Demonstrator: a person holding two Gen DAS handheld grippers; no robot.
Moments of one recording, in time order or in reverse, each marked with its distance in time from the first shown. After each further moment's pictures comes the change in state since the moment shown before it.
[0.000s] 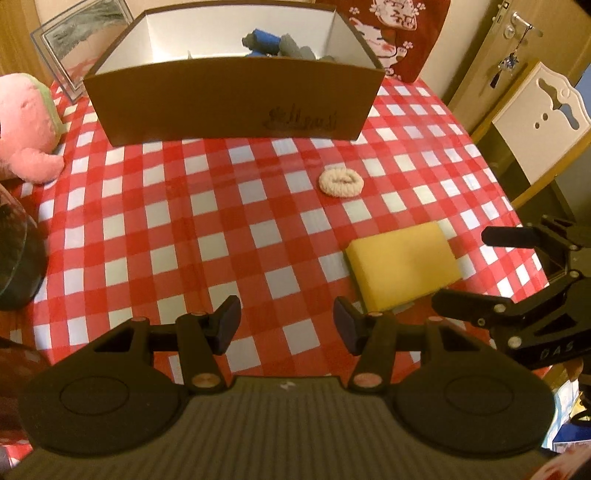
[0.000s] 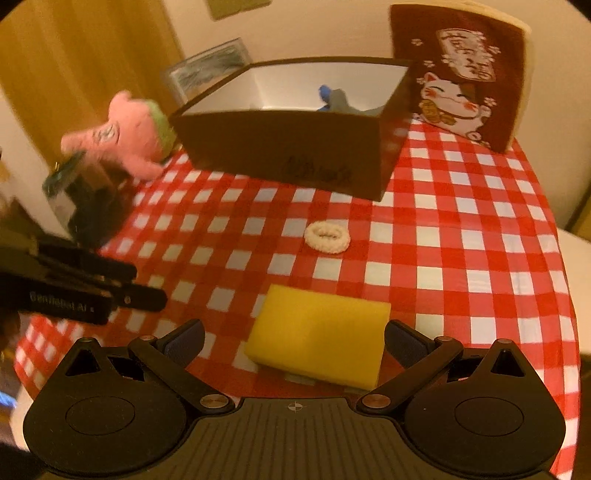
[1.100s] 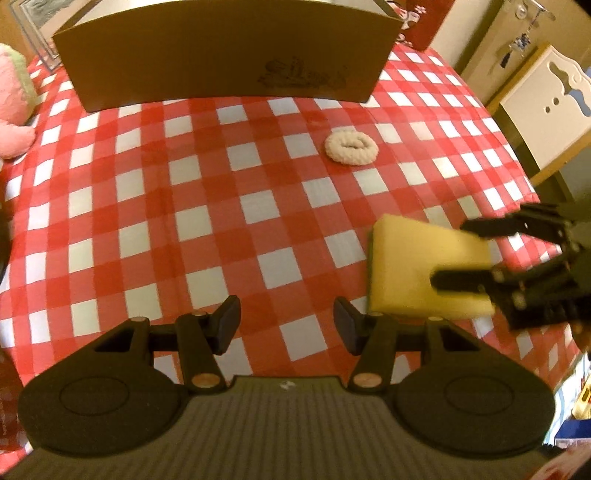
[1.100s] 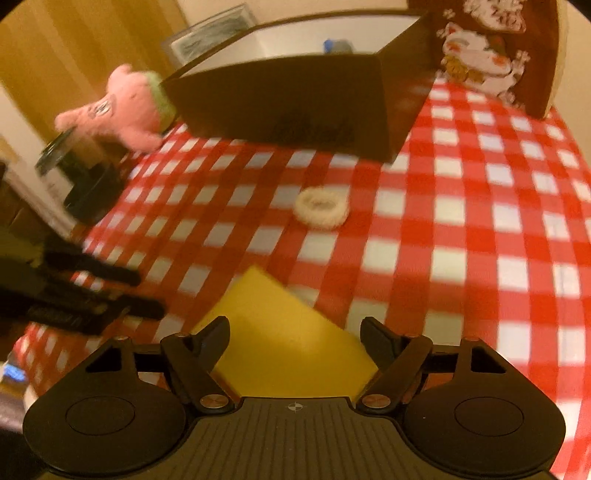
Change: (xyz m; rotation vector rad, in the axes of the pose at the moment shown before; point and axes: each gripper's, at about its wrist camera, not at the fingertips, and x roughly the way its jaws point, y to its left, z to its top) left arm 0.055 -0.001 -0.001 0.000 0.069 -0.014; right arm 0.053 -0.045 -0.006 -0.001 0.098 0.131
